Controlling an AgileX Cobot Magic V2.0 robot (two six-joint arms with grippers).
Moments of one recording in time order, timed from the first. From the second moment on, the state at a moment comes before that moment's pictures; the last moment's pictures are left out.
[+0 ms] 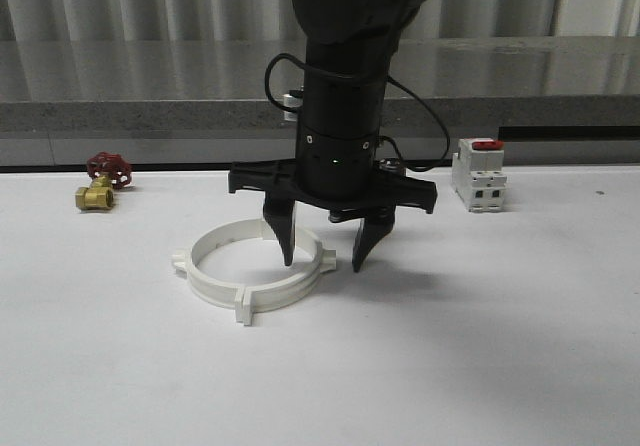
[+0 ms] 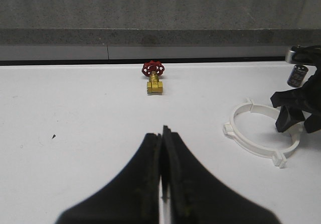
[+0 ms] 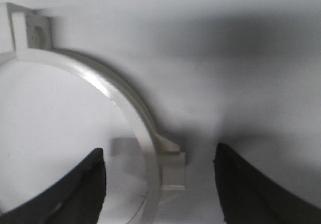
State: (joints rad) left arm -0.11 0.17 -0.49 -0.02 0.71 -0.02; right arm 0.65 2.17 -1.65 -0.12 0.81 0.79
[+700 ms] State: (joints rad) left arm -0.11 0.17 -0.49 -0.02 0.71 -0.02; right arm 0.60 1.82 -1.63 -0.26 0.90 0.48
